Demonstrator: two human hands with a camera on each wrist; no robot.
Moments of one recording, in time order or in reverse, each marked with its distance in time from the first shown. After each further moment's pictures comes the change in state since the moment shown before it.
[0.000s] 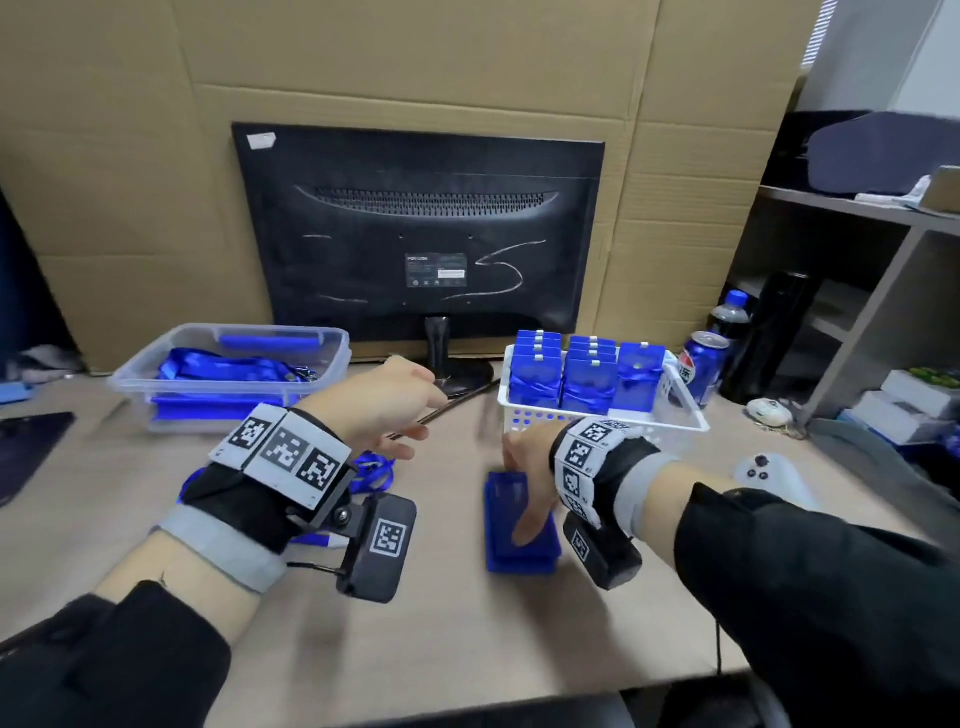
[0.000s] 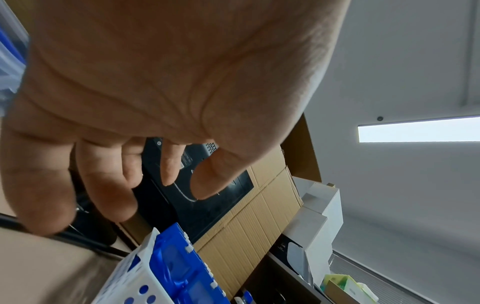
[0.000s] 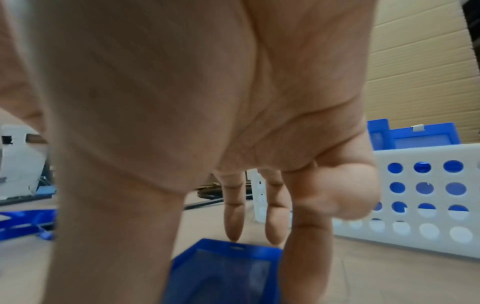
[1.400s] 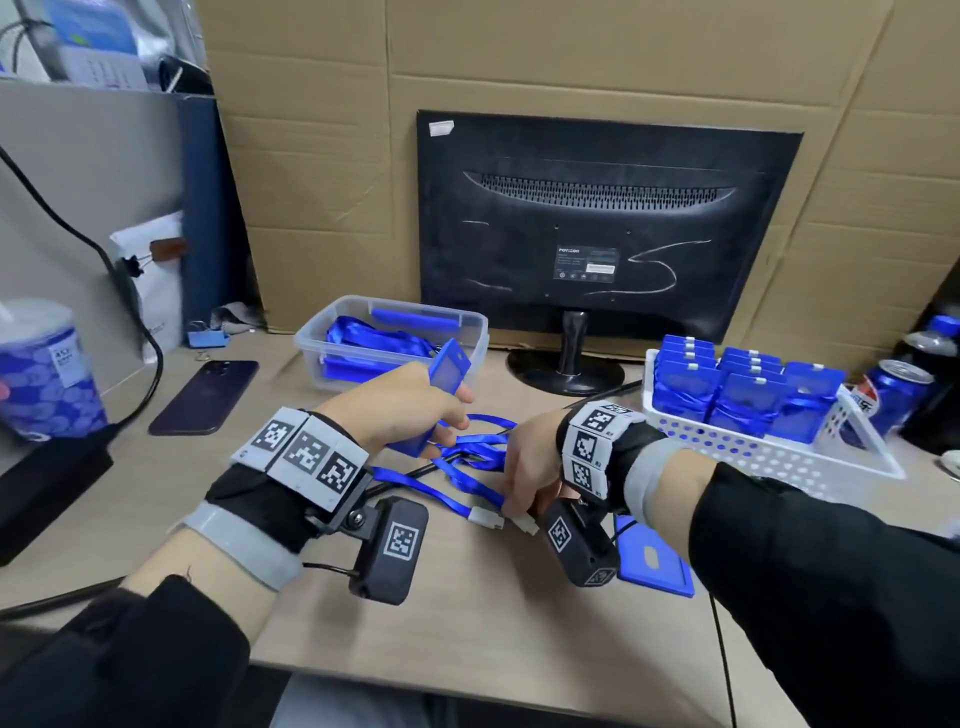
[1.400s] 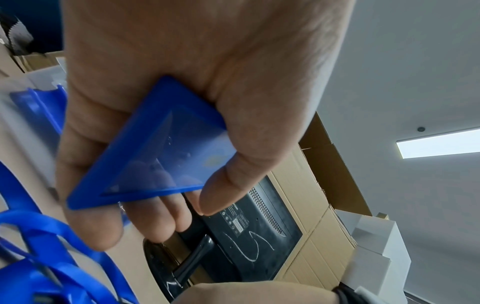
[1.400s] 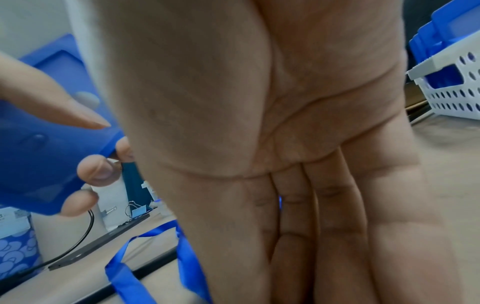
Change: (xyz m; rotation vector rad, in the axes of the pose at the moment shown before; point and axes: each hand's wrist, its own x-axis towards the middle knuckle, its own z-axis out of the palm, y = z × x) left_hand -0.014 -0.087 -0.096 -0.096 0.133 -0.010; right_hand 0.035 -0.133 -0.053 0.242 -0.137 -0.172
